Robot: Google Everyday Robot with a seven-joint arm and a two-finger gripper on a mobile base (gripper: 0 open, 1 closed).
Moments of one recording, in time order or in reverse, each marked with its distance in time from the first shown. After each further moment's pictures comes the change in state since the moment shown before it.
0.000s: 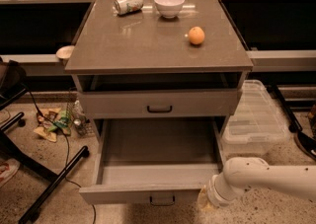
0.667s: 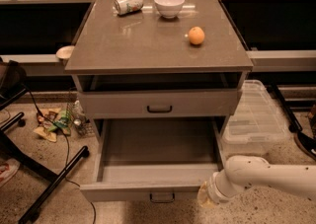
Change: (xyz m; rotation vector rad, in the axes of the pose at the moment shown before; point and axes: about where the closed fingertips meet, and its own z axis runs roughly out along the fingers) arm 0.003 -0.017 0.005 0.030 -0.028 0.014
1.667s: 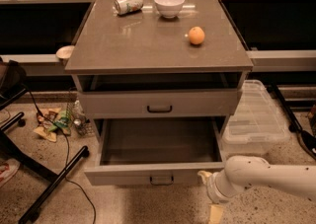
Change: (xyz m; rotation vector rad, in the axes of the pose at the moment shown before) arm 0.000 0.000 0.000 0.000 0.000 0.000
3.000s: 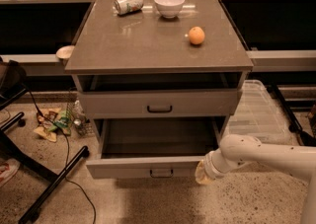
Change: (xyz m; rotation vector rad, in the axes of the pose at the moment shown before) arm 0.005 -0.086 0.000 0.060 0.007 -0.076
